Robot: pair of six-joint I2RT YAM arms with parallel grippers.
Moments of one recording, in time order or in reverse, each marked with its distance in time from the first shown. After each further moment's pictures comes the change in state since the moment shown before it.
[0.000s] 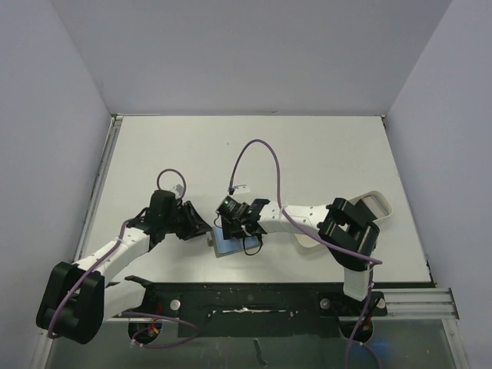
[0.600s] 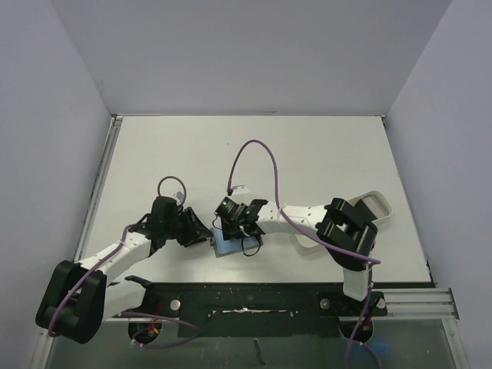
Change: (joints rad) left arm -0.016 -0.005 -0.080 0.038 0.002 -0.044; right arm 0.011 0.013 0.018 -0.021 0.029 -0.005
